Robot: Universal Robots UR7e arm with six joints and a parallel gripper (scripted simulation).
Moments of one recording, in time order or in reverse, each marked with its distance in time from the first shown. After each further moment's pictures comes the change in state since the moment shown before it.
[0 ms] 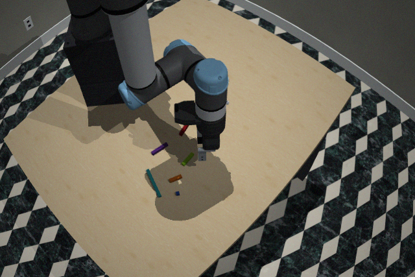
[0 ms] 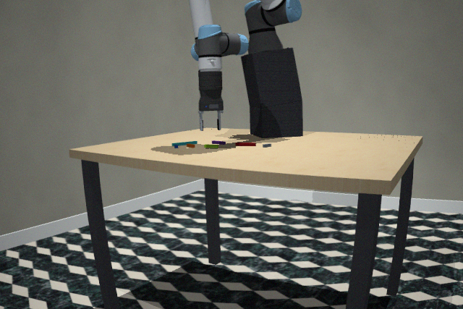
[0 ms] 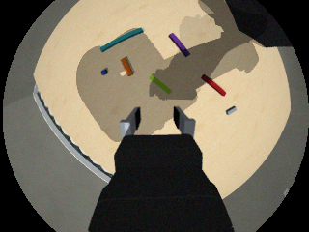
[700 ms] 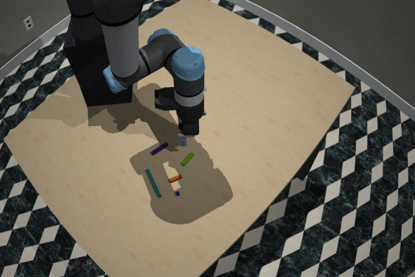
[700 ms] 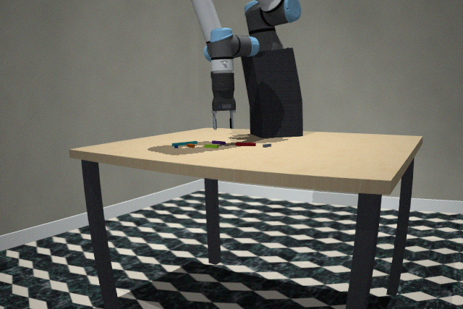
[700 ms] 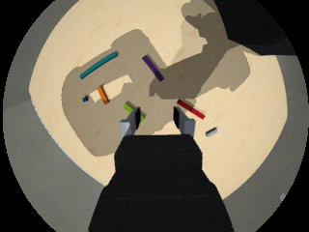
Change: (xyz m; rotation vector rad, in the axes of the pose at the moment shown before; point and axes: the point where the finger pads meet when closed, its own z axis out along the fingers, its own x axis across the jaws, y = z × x) arm 0.053 -0.054 0.003 0.012 0.017 0.002
